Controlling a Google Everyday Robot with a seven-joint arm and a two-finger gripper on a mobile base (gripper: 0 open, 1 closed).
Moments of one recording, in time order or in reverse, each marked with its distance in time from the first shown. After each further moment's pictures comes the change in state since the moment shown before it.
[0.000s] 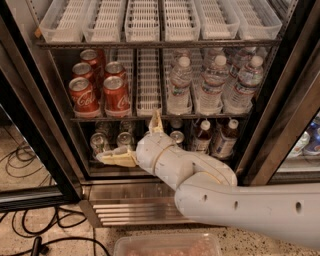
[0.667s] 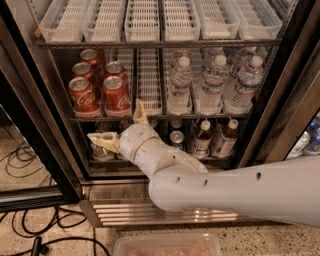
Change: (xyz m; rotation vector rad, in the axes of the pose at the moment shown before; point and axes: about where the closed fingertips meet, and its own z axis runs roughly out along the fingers) arm -0.013 -0.006 0.044 0.109 -0.046 -0.053
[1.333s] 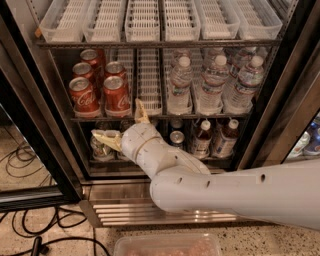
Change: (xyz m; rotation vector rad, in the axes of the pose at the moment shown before) arm -0.003 -0.004 -0.003 0.019 0.002 -0.013
